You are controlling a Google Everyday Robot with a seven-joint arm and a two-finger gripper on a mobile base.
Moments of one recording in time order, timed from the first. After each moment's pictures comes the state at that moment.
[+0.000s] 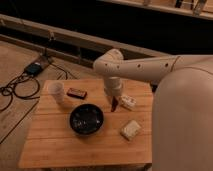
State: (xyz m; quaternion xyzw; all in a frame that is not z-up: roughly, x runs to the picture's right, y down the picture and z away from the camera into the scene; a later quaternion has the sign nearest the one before) arm 0.069 0.077 0.764 -0.17 0.33 0.71 0.60
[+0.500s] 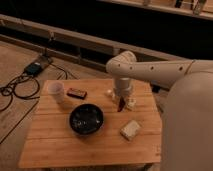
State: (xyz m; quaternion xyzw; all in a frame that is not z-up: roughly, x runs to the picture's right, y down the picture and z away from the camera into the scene) arm 0.113 0.086 0.771 -0.17 0.33 0.74 0.56
